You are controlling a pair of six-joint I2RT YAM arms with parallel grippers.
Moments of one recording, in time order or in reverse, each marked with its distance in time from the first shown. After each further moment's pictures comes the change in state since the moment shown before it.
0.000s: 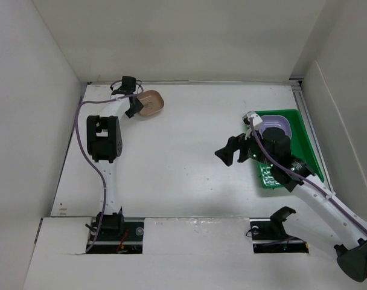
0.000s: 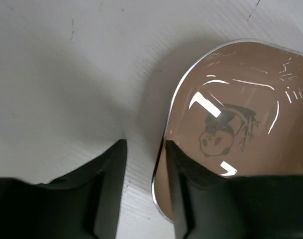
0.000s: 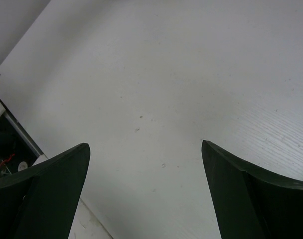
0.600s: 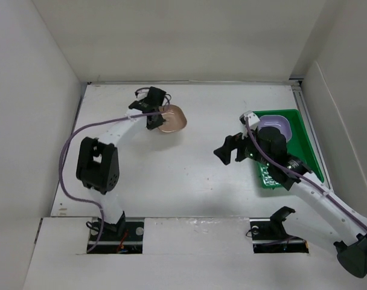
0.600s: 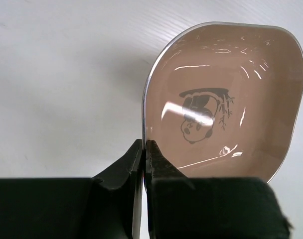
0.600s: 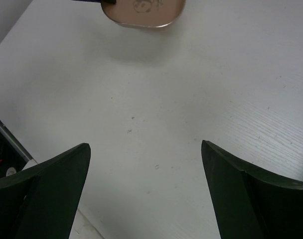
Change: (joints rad) left arm -0.299 -0.472 -0.396 -0.107 -0.104 -0.007; right arm 0.034 0.029 0.008 0.000 0.068 -0.005
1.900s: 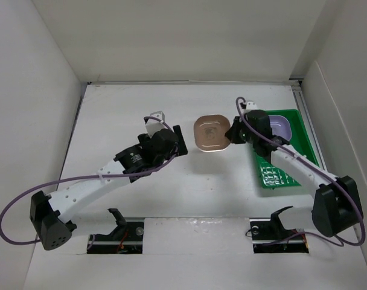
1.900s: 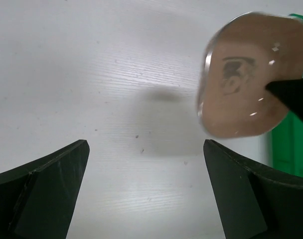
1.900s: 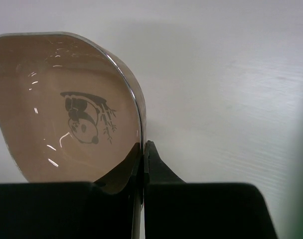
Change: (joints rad) left arm -0.542 -0.676 -0.438 0.073 -0.238 -0.096; right arm -0.152 0.413 0.044 0.201 0.040 0.124
